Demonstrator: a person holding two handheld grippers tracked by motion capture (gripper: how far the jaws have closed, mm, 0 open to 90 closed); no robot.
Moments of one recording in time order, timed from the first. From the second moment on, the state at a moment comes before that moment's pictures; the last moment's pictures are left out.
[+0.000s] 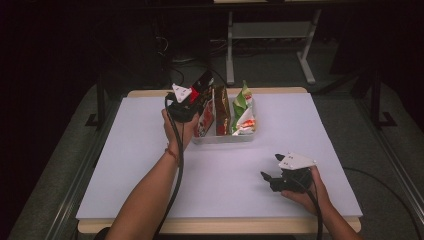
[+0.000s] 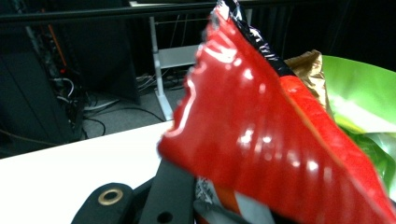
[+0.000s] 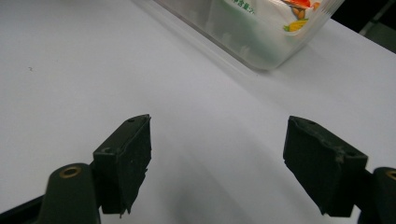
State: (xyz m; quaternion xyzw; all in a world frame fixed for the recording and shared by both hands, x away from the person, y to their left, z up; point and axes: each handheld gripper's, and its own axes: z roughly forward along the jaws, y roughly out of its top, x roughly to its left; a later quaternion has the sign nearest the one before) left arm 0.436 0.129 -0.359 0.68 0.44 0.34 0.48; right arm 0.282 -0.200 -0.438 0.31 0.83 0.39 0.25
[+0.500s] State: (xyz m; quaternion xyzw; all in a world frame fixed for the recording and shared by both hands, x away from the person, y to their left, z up) left arm 0.437 0.138 -0.362 0.71 0.39 0.36 0.46; right arm 0.281 -0.200 -0.437 0.30 0.83 0.39 0.25
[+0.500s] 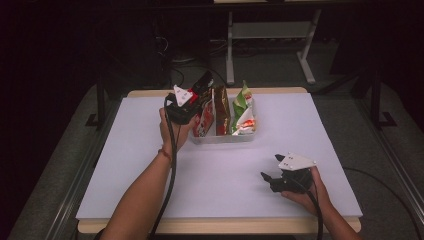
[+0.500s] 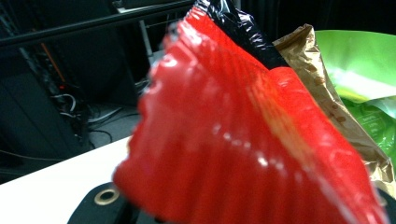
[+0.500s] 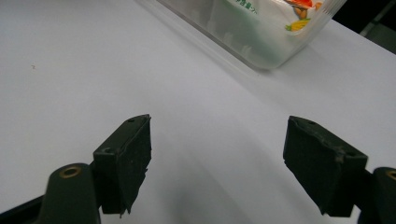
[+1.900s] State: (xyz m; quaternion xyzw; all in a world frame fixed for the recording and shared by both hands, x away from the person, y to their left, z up) left arm 0.427 0.159 -0.370 0.76 0.34 0.30 0.47; right arm 0.280 -0.196 -0.437 0.30 0.83 0.39 0.25
